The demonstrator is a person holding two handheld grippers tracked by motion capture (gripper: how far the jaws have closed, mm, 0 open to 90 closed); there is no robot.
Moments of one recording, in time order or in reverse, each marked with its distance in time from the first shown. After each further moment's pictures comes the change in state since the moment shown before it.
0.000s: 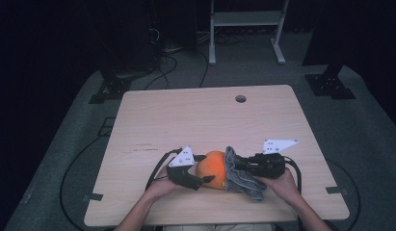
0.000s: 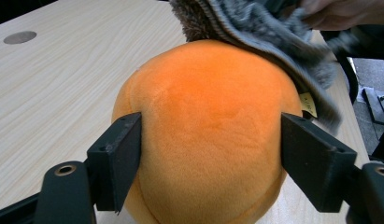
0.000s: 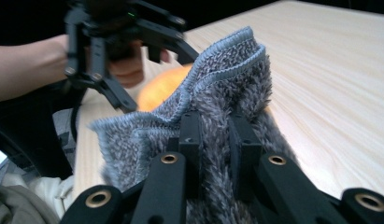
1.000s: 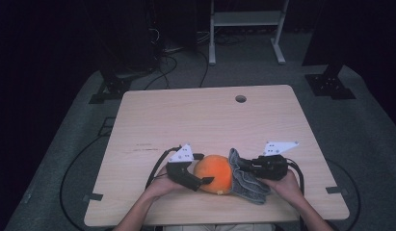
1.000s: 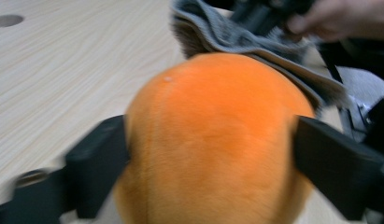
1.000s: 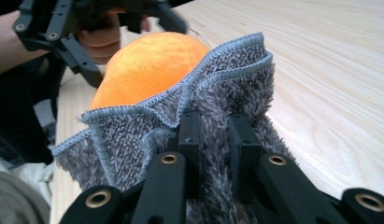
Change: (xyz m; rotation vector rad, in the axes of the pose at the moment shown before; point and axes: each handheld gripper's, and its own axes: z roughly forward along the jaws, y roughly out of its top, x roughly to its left) left arm 0.009 0.002 0.005 0.046 -0.040 -0.121; right arm -0.003 -0.011 -0.002 0.058 -0.038 0.012
